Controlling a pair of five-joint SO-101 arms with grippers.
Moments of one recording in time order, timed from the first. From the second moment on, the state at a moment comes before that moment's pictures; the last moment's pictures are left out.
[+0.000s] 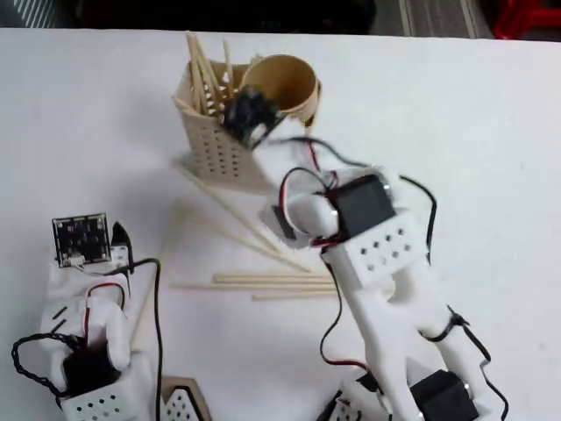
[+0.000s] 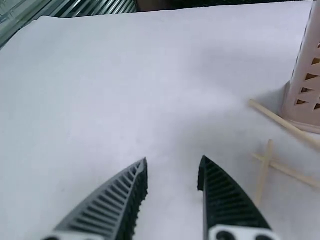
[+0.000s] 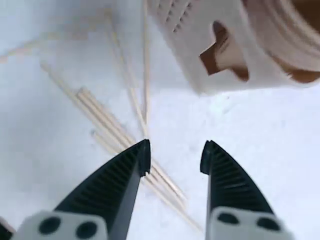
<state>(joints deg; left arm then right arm) -24.7 -104.0 88.7 54.2 -12.6 -32.4 -22.5 4.9 91.1 24.7</state>
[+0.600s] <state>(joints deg) -24.7 -104.0 88.9 54.2 -12.6 -32.4 -22.6 48.5 68.0 34.8</state>
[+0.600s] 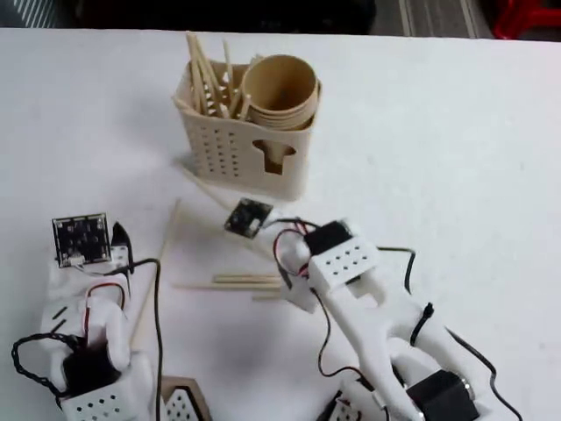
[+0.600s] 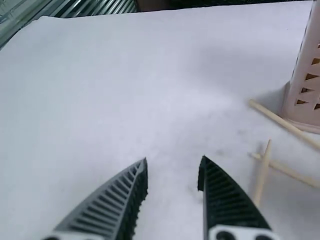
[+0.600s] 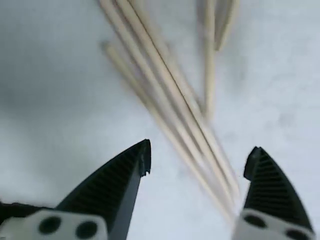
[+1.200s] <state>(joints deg) -24.7 -104.0 89.1 54.2 -12.6 -32.2 -16.5 59.3 48.5 39.3</state>
